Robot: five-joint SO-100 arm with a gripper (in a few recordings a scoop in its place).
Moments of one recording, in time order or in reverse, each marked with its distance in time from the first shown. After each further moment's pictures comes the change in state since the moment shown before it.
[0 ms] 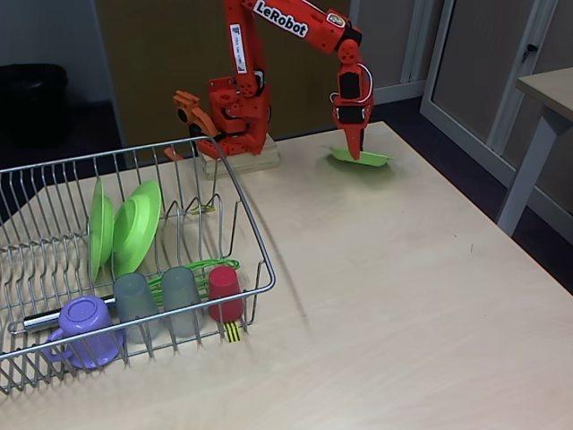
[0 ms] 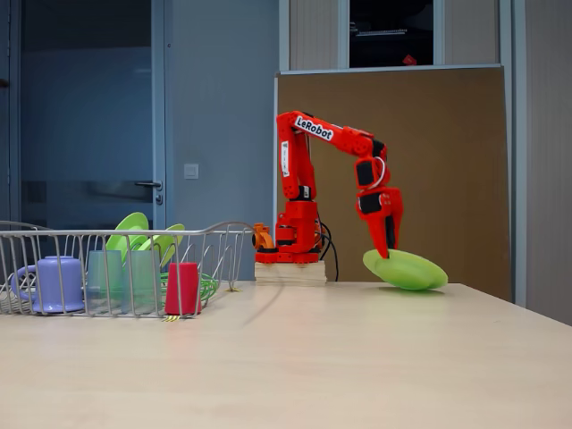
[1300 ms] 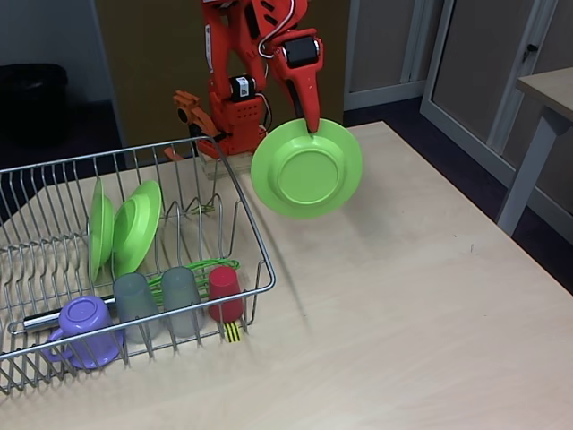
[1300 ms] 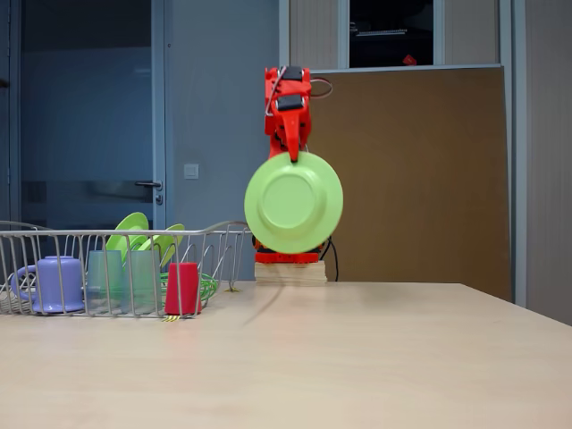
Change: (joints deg) arm 47.5 17.7 -26.2 15.6 -83.3
